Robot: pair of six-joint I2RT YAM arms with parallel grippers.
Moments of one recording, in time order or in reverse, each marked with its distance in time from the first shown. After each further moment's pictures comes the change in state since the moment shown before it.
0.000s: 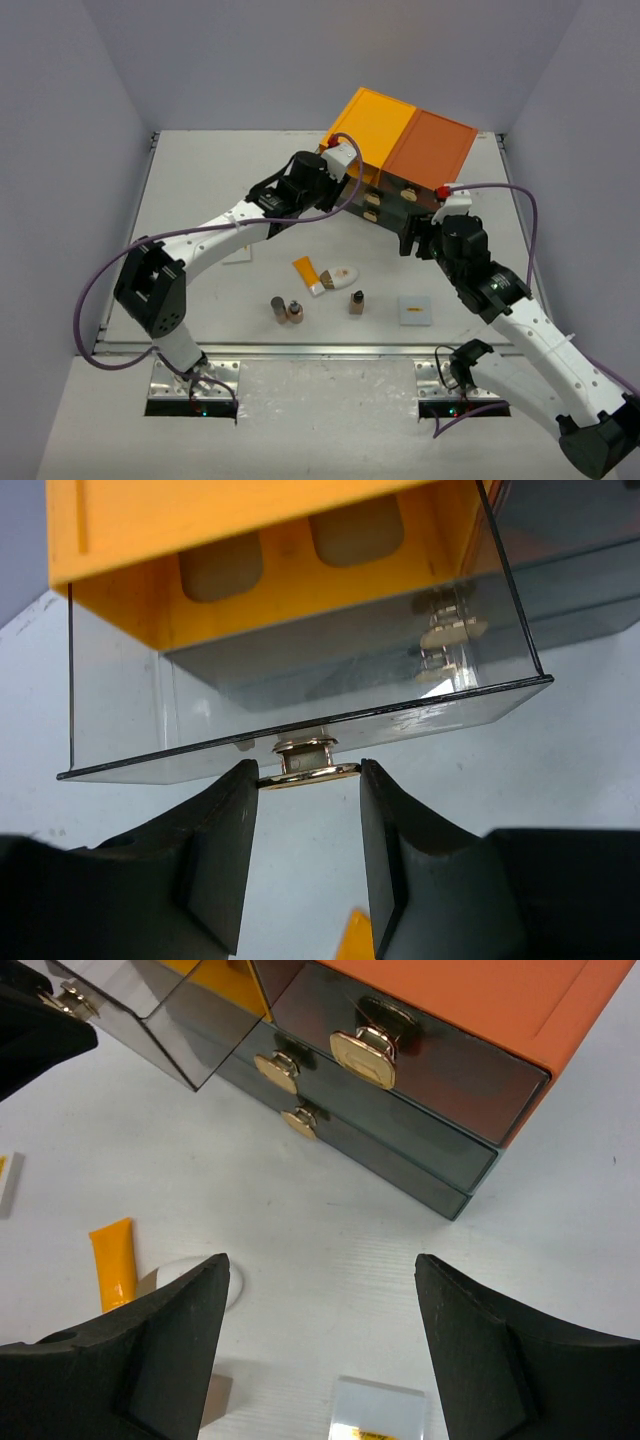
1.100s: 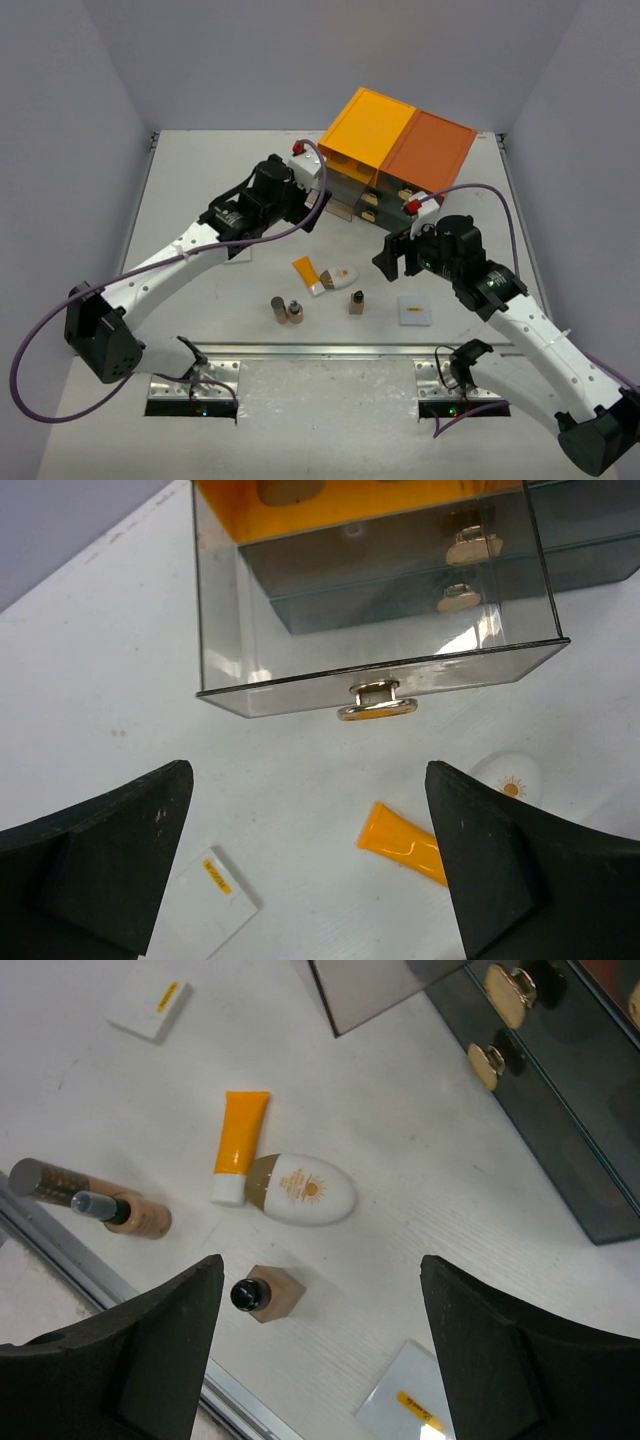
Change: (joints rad) left arm 0.007 -0.341 -0.190 -0.187 -0.039 -0.021; right arm 0.000 0.015 -0.009 -0.060 -0.448 -0.142
